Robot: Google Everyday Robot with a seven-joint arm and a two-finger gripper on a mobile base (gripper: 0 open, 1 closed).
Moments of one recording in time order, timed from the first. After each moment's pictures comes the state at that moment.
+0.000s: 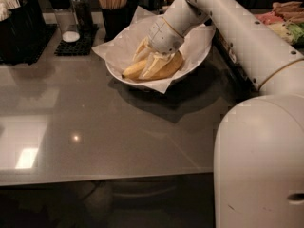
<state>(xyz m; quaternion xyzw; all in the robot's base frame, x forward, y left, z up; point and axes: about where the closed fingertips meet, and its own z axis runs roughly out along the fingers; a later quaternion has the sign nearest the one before) 0.645 0.026 0.857 -0.84 0.43 0.21 0.26</state>
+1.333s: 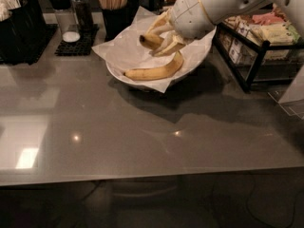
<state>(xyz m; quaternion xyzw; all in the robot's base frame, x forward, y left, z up) 0.605 -0.008 0.959 -0.81 0.41 0.09 0.41</state>
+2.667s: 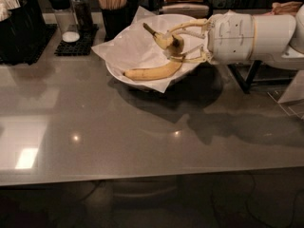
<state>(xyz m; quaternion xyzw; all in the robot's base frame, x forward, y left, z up) 0.531 -0.048 1.007 -0.70 0.24 0.12 0.66</state>
